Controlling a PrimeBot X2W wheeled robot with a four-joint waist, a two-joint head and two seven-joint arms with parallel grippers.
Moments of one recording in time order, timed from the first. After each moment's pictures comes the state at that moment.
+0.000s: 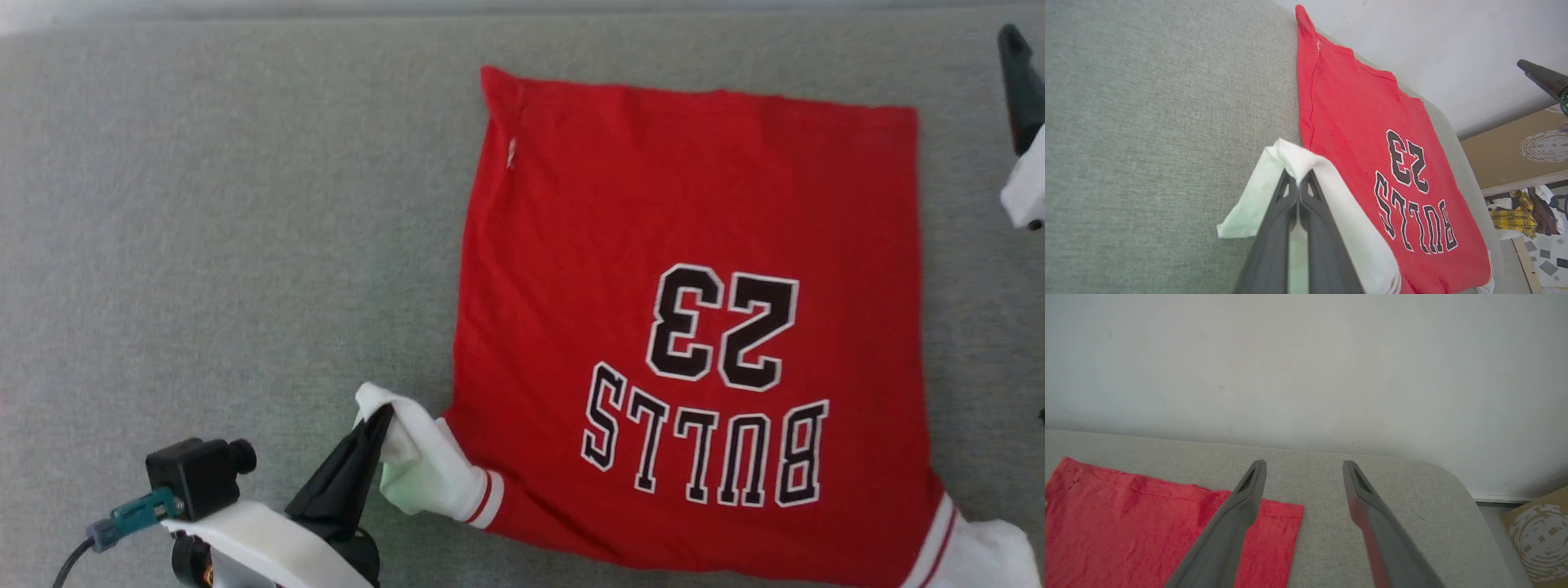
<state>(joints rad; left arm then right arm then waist) 0.17 0.14 -0.07 -0.37 -0.67 -0.10 0.33 -0.62 -0.23 -0.17 -0.02 0.13 0.13 0.57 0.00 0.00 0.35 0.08</state>
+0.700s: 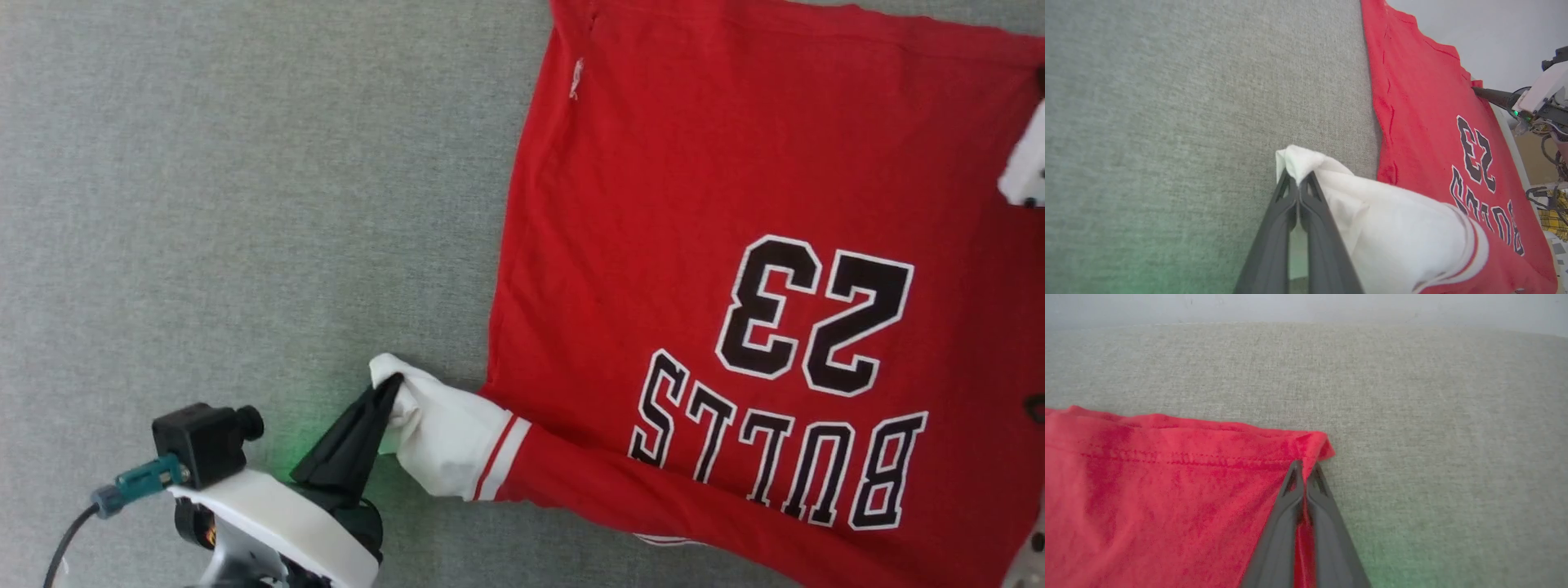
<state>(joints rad) 0.08 0.18 -0.11 -0.33 -0.67 -0.11 0.30 -0.76 -0.18 -0.31 0.31 0.01 0.13 0.62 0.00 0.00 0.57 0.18</state>
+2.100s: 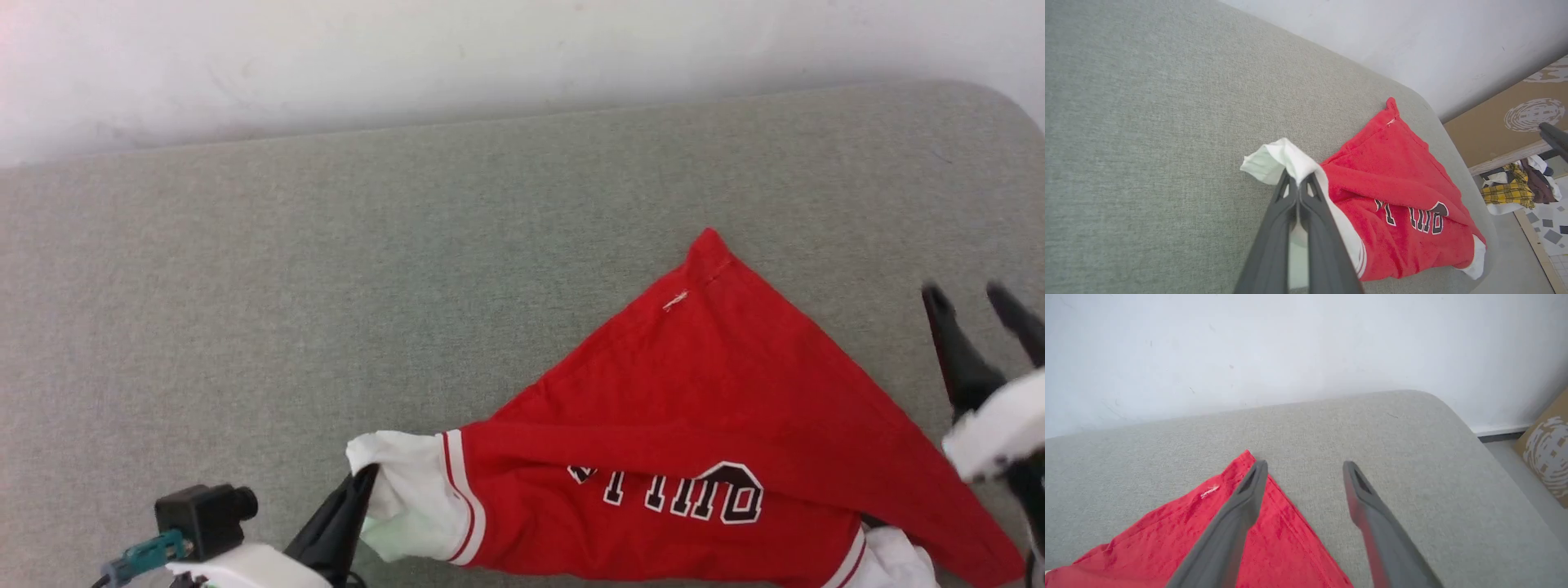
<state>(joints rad) 0.25 0.20 -0.10 -0.33 -0.65 -0.04 0.28 -0.03 -0.14 -0.24 -0.23 0.35 0.13 0.43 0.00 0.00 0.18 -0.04</state>
